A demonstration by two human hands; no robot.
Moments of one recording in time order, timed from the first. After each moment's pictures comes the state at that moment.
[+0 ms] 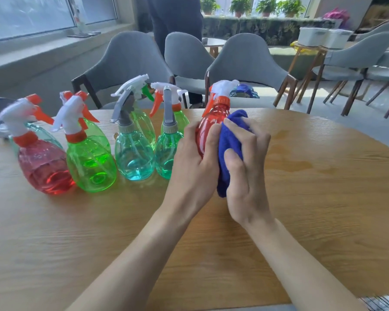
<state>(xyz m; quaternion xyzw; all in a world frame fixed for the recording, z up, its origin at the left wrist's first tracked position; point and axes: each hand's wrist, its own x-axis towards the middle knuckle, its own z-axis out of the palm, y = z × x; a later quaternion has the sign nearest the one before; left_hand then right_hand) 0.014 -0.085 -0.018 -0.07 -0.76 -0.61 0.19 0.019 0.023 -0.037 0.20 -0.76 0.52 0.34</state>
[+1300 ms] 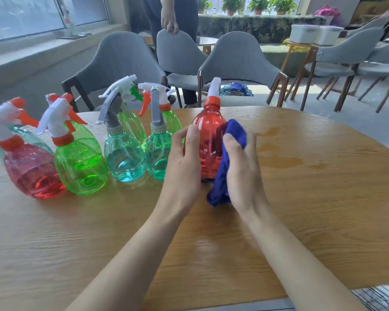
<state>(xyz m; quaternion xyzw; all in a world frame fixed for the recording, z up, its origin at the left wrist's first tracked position) 0.013 -0.078 -0.019 -0.01 -0.68 -0.73 0.09 0.017 0.031 -0.023 0.06 -0.67 0.73 0.14</state>
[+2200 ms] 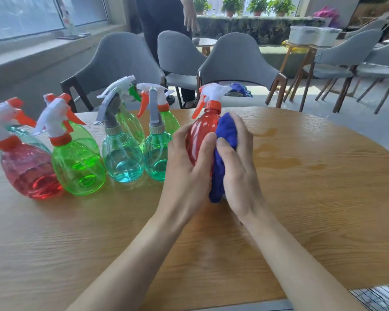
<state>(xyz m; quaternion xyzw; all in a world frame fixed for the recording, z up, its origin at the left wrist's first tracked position) 0.020 -0.076 -0.028 -0.06 -0.75 -0.64 0.18 0.016 0.036 -0.026 0.14 -0.71 0.66 0.19</state>
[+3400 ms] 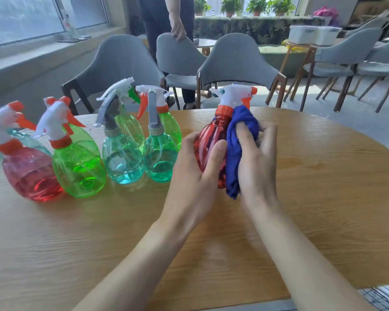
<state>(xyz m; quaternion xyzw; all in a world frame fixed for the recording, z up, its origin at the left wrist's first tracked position) 0.030 -0.065 -0.028 -0.08 -0.78 -0.59 0.19 0.011 0.044 -0.008 0.03 -0.61 0.75 0.25</state>
